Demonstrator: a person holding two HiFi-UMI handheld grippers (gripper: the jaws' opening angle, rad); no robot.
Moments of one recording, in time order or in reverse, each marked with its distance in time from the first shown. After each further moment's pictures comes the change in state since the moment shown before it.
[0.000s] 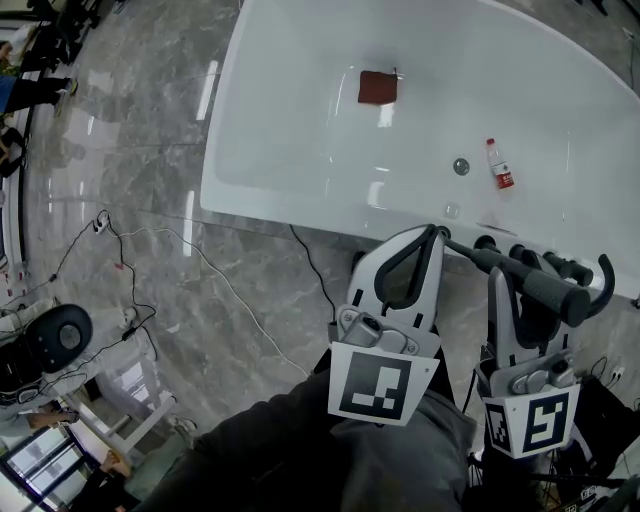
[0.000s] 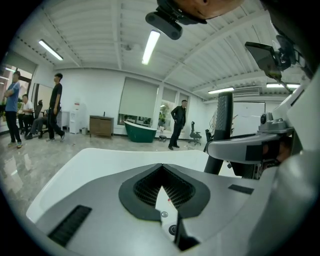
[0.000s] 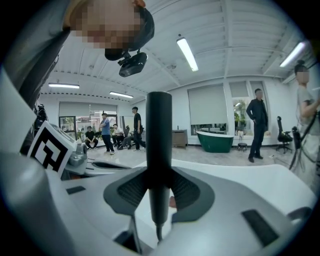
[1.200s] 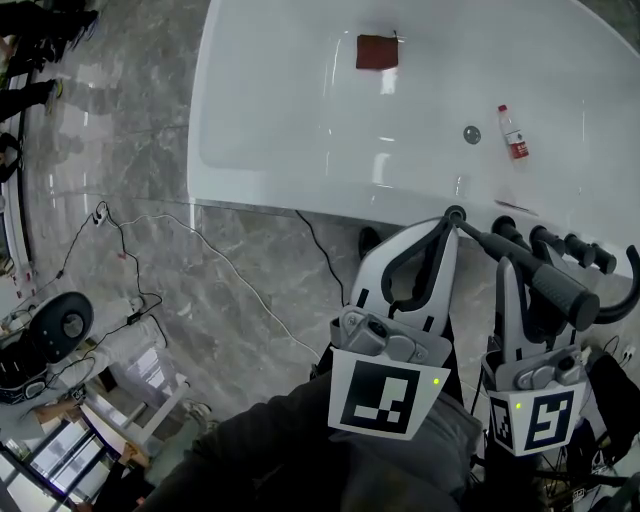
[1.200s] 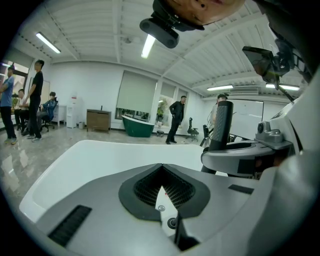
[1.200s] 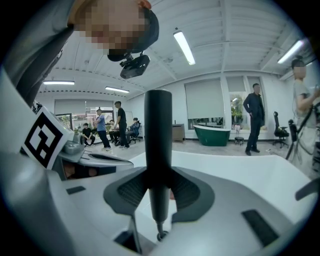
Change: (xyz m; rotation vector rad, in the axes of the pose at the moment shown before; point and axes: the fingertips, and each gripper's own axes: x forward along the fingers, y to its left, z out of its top) left arm 0.019 0.001 -0.043 -0.023 0.071 -0.040; right arm 0.022 -0.007 -0.058 0.027 0.059 -0.029
